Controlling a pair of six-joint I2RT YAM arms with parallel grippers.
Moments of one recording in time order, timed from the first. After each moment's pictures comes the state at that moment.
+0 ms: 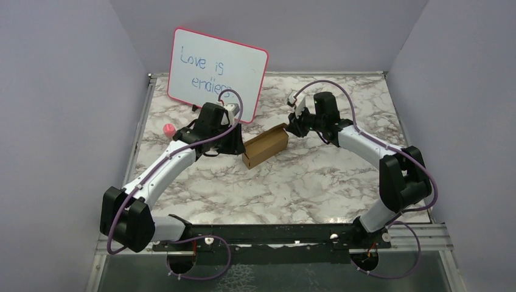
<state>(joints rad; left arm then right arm) -0.46 1.30 1.04 -0.57 0.28 -0.32 0.40 1.62 1.06 -0.03 -0.49 -0.36</state>
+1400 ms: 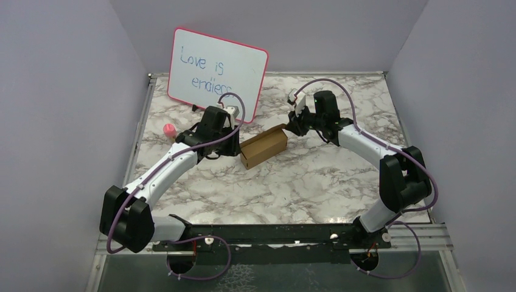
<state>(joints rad) -0.48 1.29 1.00 -0.54 0.14 -0.29 0.40 1.62 1.08 -0.04 -0.49 -0.33</state>
